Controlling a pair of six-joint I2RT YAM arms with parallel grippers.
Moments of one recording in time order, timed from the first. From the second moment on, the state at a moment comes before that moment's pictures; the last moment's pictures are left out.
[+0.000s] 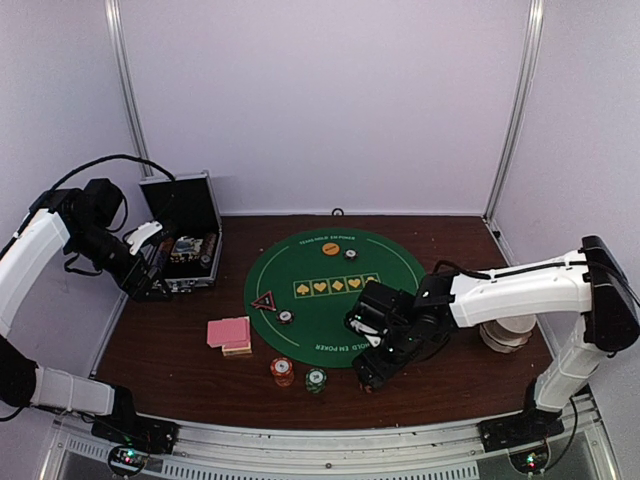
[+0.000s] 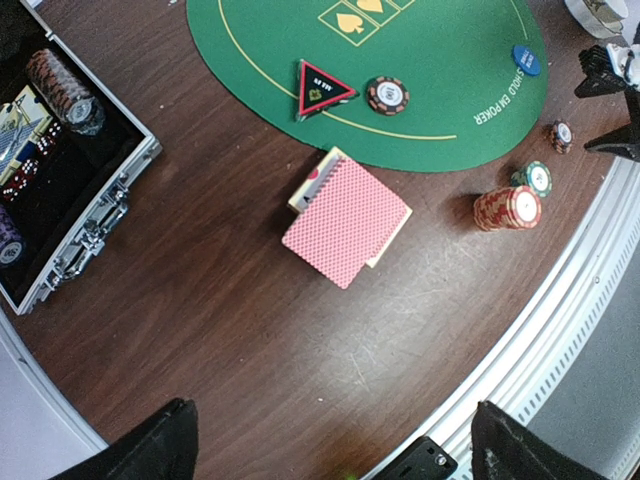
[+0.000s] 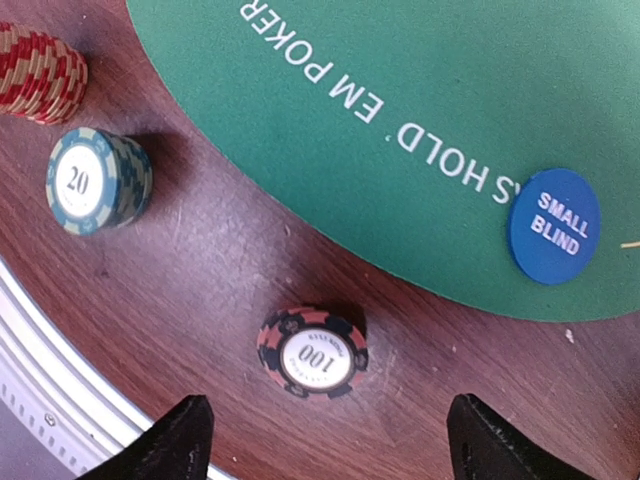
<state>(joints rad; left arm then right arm) -0.07 1.20 1.27 -1.34 0.43 0.57 1.12 1.63 1.09 -0.75 0.05 0.42</state>
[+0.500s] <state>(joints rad) -0.07 1.20 1.27 -1.34 0.43 0.57 1.13 1.76 1.09 -0.67 0.03 0.42</state>
